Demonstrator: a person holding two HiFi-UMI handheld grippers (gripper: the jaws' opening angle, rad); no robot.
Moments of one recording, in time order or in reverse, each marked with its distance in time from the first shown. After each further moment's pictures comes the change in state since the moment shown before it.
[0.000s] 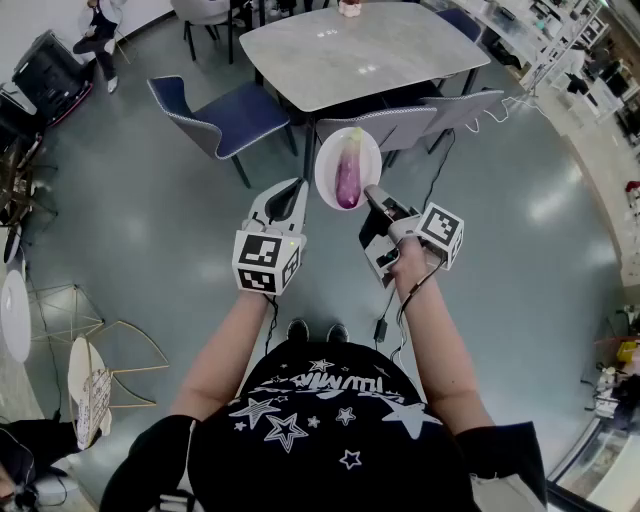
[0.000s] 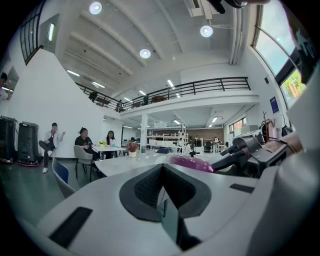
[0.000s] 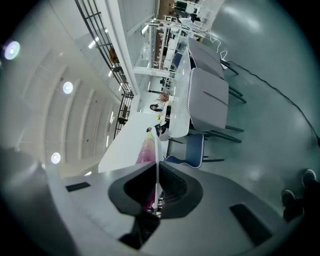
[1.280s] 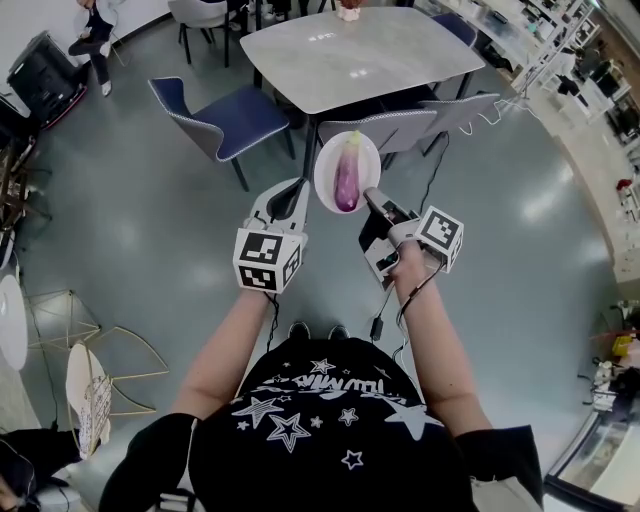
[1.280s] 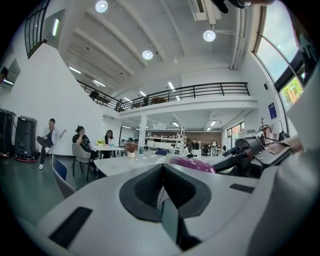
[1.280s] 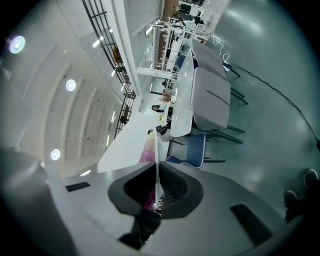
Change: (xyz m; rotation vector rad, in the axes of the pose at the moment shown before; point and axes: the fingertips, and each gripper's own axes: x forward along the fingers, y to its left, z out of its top) left arm 0.005 0.000 0.001 -0.035 -0.017 -0.029; right arm -0.004 0.007 -0.001 -0.031 -0.018 0.001
